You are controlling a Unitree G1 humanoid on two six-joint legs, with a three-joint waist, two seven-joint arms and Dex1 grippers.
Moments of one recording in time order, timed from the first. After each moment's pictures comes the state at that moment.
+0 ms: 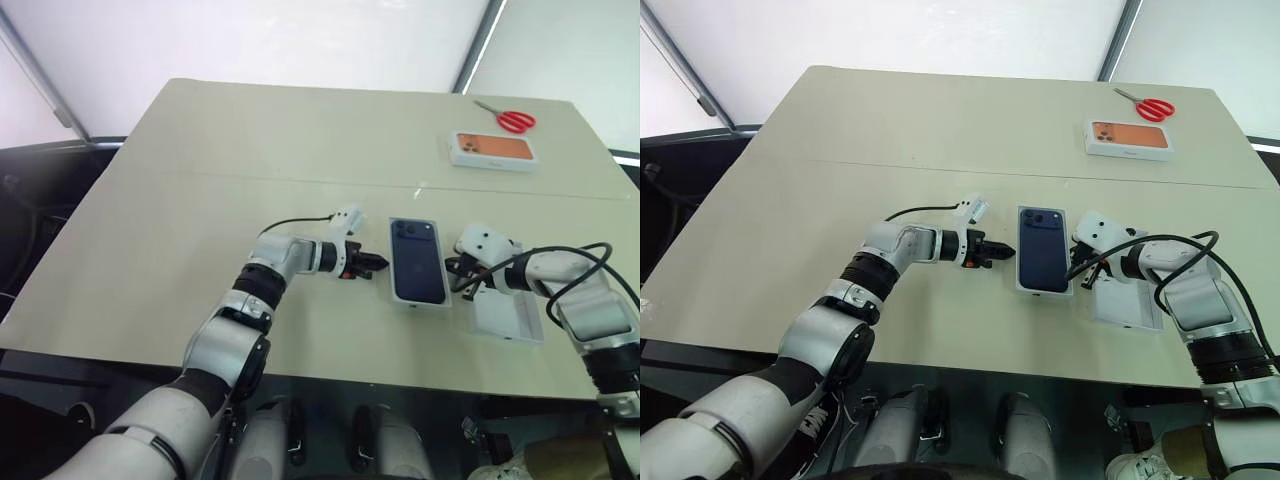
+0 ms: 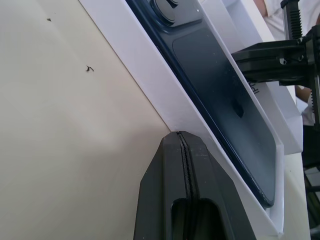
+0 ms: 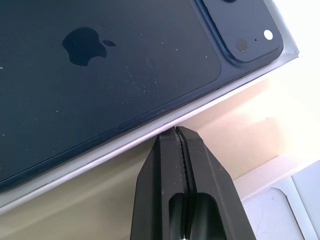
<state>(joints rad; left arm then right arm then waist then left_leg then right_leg) -1.00 -0.02 -0.11 0.82 -0.33 0.81 -0.79 -0.38 -0.85 0.08 0.08 0.00 0.40 0.96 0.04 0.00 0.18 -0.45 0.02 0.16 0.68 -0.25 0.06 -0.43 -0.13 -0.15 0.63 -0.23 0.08</state>
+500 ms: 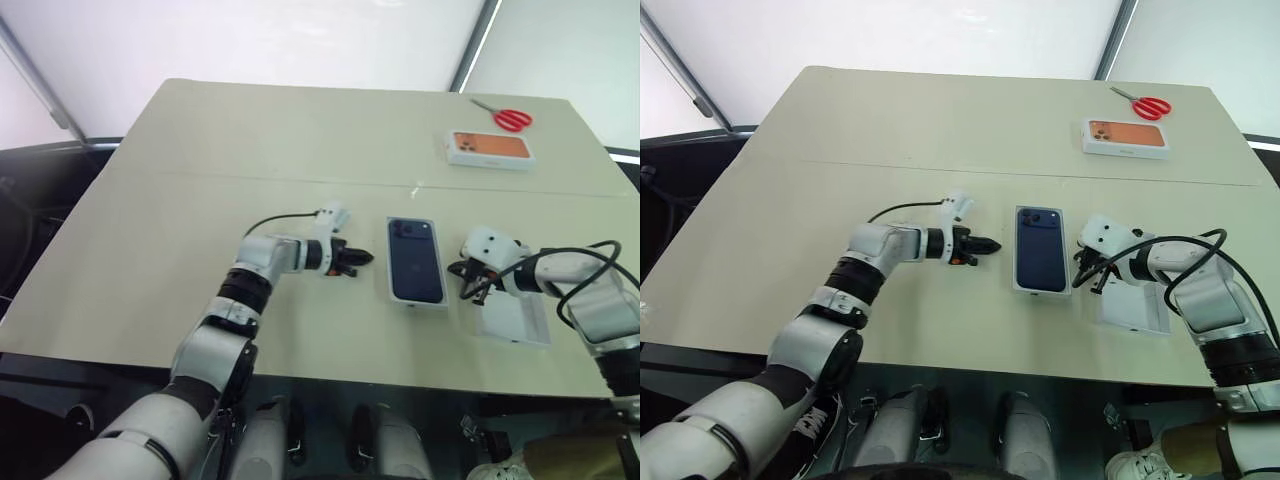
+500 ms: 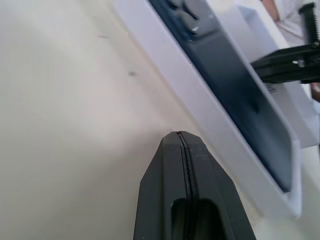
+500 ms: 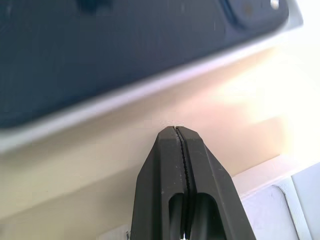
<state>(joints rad) -0.91 0.11 -0.10 0.64 -0.31 0.83 -0.81 -0.34 -0.95 0.07 0.04 0.01 0.39 1.01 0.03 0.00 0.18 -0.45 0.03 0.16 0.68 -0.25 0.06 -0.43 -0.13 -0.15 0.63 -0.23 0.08</state>
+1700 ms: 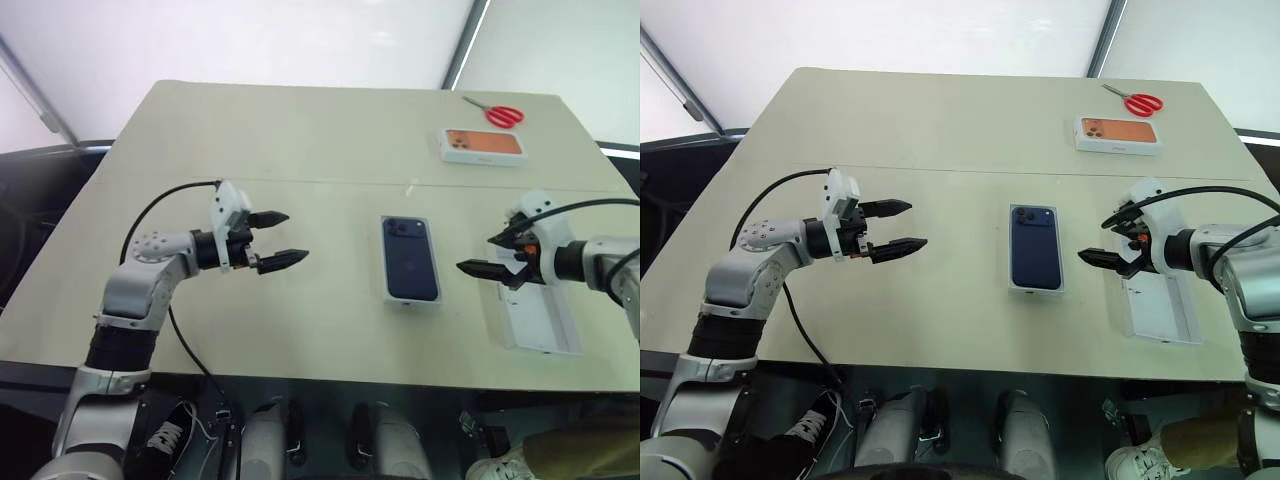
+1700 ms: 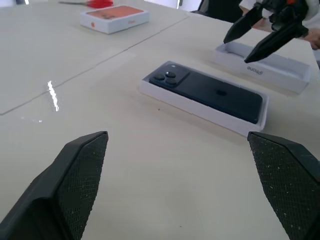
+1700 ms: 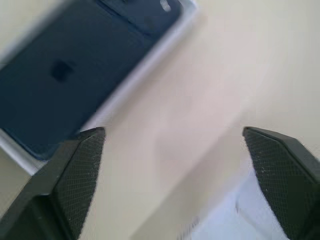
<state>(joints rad) -0.52 0.54 0.00 -0.01 -0.42 0.45 -1.06 -0.37 -1.01 -0.13 -0.19 0.33 1.13 0.86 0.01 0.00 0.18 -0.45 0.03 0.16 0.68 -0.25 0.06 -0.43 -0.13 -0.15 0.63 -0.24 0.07</state>
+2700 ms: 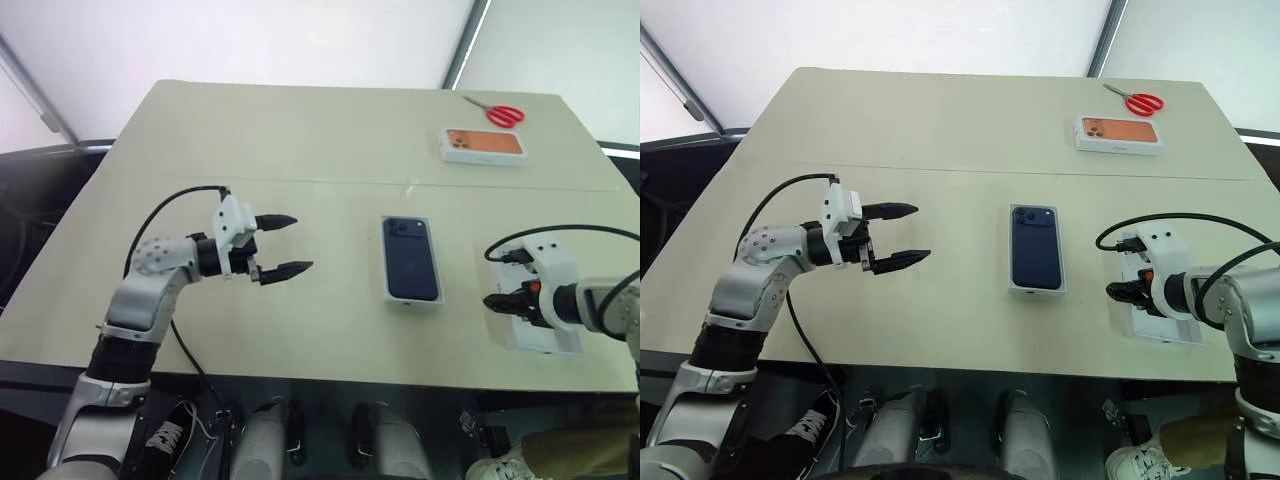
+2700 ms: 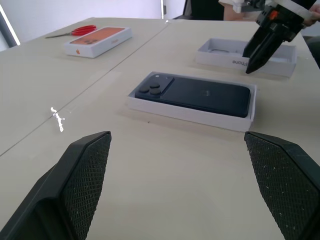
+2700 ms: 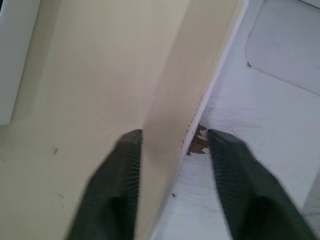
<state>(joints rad) -0.47 0.53 -0.05 -0.03 -0.38 0.25 -1.07 -0.32 -0.88 -0.25 -0.34 0.46 1.61 0.48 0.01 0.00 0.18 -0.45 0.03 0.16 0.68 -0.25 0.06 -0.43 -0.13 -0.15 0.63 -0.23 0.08</state>
